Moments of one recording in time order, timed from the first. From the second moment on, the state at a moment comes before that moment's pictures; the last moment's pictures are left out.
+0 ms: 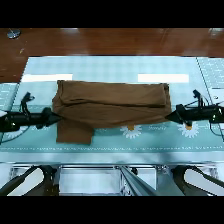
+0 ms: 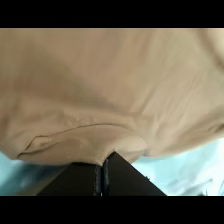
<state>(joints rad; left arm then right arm) 0.42 -1.10 0.55 0.69 -1.16 -1.13 -0.42 -1.25 0.70 -0.81 1.26 1.22</state>
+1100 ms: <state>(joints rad) 0.29 -1.81 1.52 0.84 -1.33 -1.38 -0.34 -1.77 1.47 -0.82 1.26 1.34</state>
